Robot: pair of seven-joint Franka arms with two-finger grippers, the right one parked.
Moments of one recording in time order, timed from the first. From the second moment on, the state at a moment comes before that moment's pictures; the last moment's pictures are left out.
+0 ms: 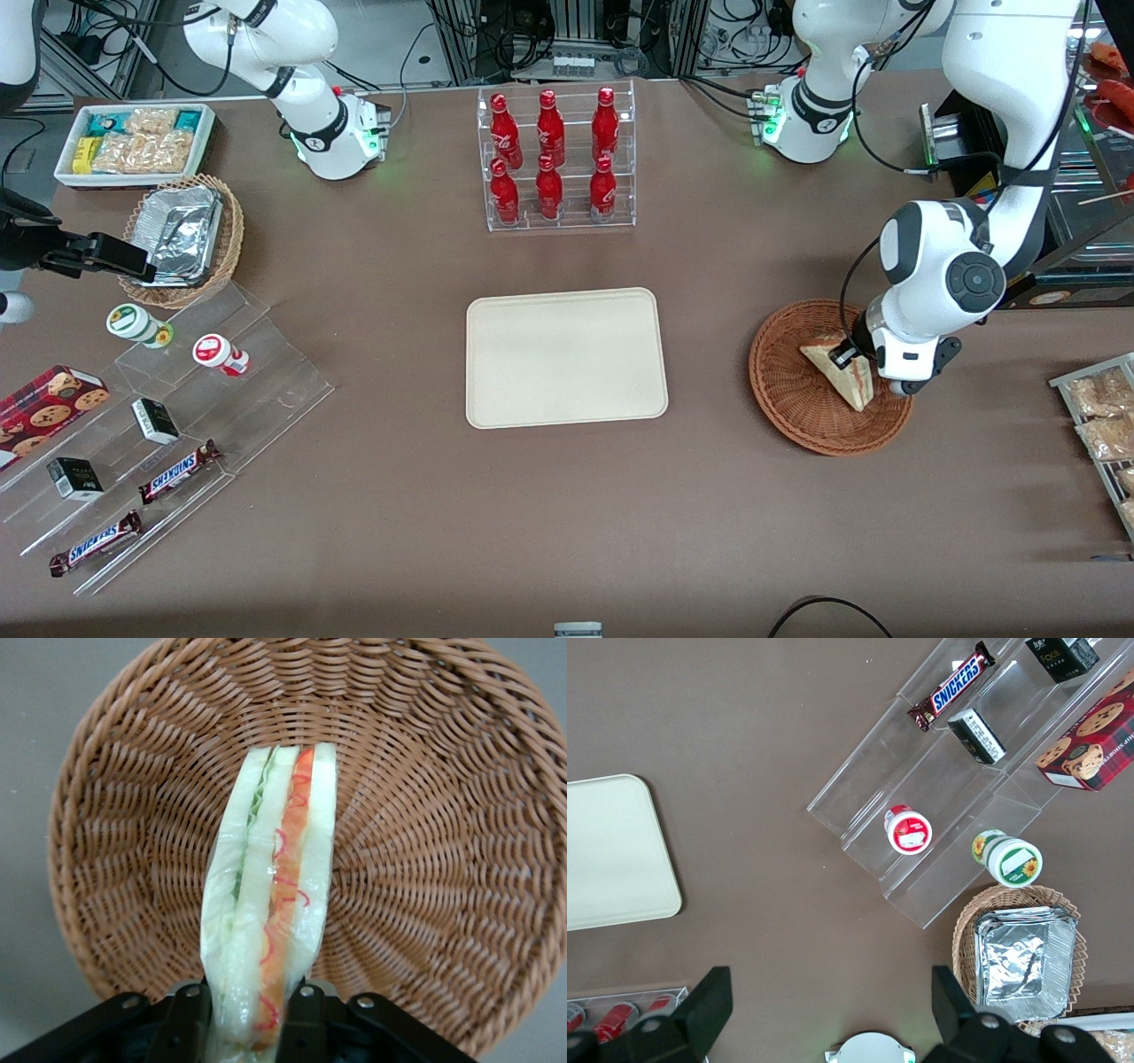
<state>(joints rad) 0.04 0.25 -0.13 -2.15 0.00 2.30 -0.76</state>
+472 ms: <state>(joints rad) -0.12 0.23 -0.18 -1.98 0.00 2.04 -0.74</state>
